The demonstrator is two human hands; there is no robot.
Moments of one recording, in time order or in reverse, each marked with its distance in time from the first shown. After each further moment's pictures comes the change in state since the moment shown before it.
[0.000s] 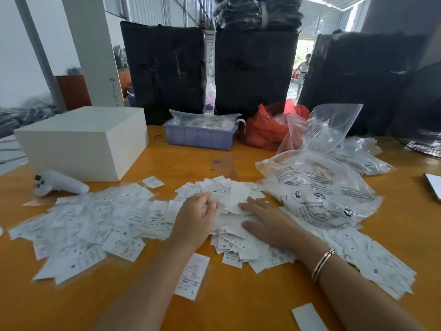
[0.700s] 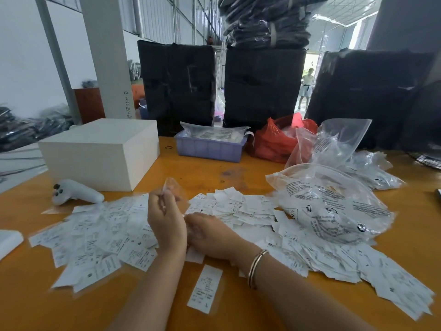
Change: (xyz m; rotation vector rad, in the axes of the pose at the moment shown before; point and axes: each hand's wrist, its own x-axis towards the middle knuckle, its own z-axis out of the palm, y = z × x) left_hand 0.009 -0.007 -0.036 -0.558 0.803 -0.284; right_hand 0.044 -0.131 0.022 0.355 0.067 -0.390
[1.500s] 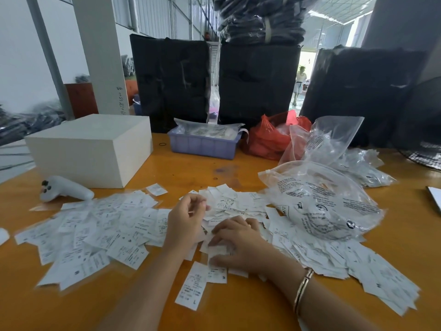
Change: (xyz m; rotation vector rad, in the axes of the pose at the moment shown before) left_hand -0.020 -0.011 0.010 0.254 -0.575 0.104; right_hand -0.068 0.031 -0.036 -0.299 -0.053 0.069
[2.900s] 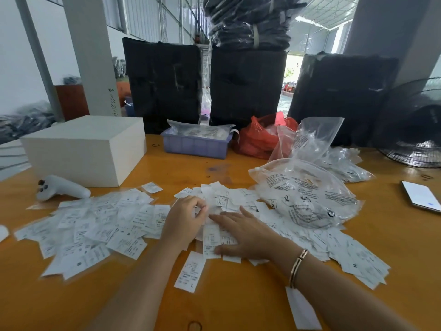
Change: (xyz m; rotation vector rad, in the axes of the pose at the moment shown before) left_hand -0.002 -0.009 -0.002 0.371 -0.129 0.227; right_hand -0.011 0.017 -0.009 -0.196 -0.134 0.025
